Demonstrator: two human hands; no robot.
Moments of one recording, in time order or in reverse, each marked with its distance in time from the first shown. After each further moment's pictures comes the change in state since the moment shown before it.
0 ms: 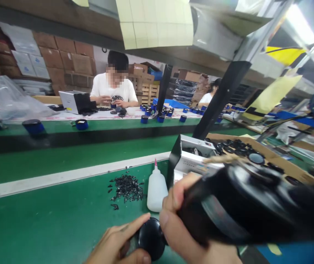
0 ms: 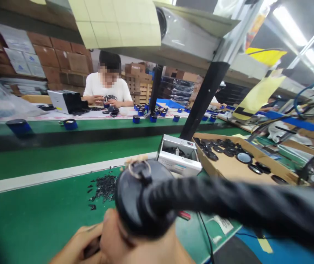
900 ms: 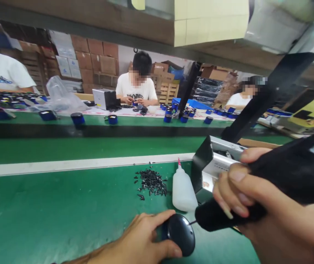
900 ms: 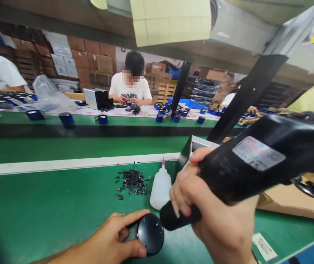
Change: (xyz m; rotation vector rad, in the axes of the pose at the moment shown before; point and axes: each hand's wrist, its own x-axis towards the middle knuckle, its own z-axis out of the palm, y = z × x) left_hand -0.005 0.019 -0.009 -0.073 -0.059 -0.184; right_hand 0.041 -0.016 -0.007 0.234 0.005 -0.138
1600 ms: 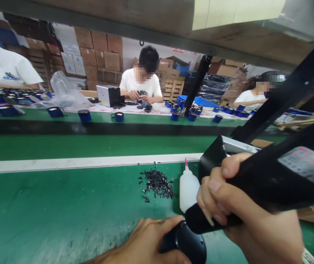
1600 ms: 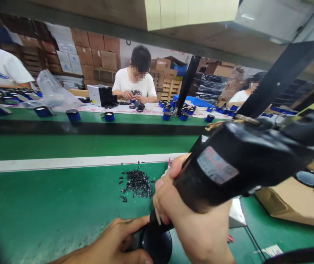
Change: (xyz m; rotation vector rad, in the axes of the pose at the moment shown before) left_hand 0.002 0.002 -0.012 -0.002 -0.076 0.226; right_hand -0.005 0.028 0.019 0.049 -0.115 0.099
